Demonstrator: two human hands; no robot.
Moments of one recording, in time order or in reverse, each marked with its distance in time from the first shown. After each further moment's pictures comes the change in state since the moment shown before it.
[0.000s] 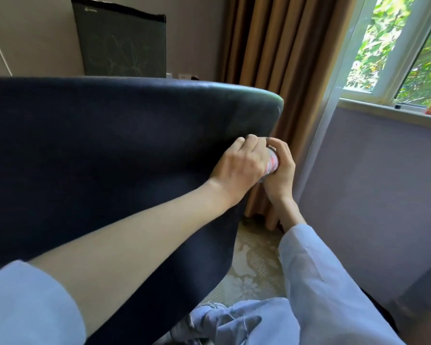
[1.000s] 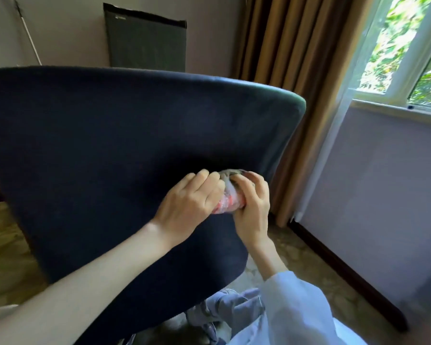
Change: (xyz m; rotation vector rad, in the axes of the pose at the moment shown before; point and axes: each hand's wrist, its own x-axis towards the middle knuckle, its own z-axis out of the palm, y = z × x) left_hand -0.148 -0.047 -0.074 -0.094 0.112 -0.045; right_hand -0.123 -0.071 0.044 -0.186 -0.060 -0.186
